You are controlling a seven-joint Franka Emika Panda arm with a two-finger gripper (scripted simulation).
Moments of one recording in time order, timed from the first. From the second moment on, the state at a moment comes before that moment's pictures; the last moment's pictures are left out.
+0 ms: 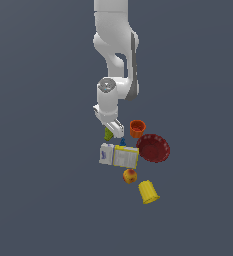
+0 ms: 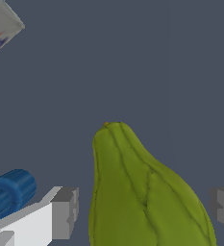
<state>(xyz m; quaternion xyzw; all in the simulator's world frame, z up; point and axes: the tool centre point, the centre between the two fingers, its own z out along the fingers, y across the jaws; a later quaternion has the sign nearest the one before) -0.132 -0.035 0.041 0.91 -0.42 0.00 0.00</state>
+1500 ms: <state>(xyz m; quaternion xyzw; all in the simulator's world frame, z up) -0.101 -0.051 0.090 0.91 -0.42 0.00 0.00</state>
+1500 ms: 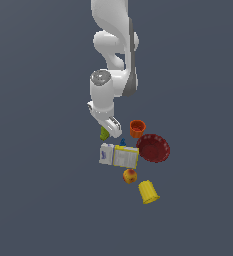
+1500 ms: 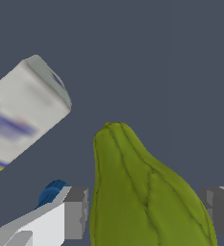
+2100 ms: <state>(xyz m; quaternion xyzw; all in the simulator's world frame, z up) -0.043 -0.081 0.180 0.91 -0.42 0.00 0.00</state>
